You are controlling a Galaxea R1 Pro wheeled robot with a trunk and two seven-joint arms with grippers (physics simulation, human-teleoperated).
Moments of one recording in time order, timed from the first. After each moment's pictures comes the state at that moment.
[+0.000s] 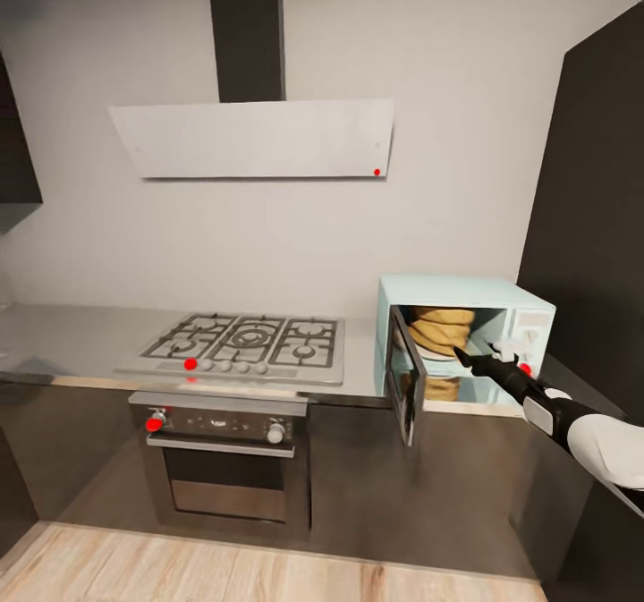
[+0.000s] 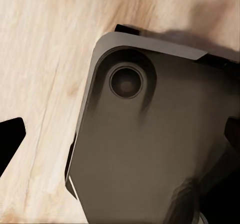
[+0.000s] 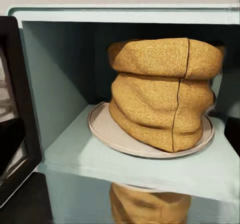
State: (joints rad) left arm -0.02 0.01 0.27 -0.02 0.00 0.02 0.05; right arm -1.12 -0.35 -0.78 0.07 0.66 -0.45 0.47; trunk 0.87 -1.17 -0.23
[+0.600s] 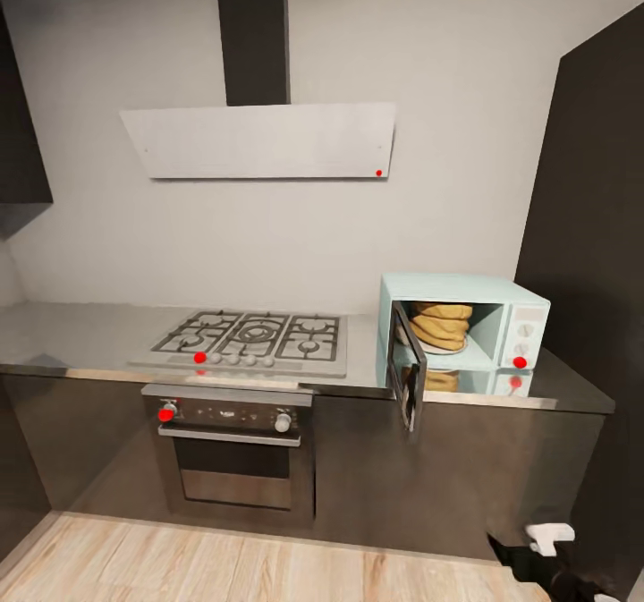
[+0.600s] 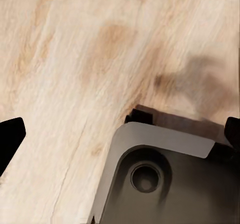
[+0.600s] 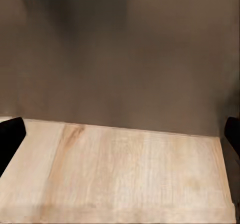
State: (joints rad) left arm -0.02 0.04 0.28 -0.24 0.00 0.00 0.05; right arm -0.56 -0.35 -0.78 0.07 0.66 -0.43 0.33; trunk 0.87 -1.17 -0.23
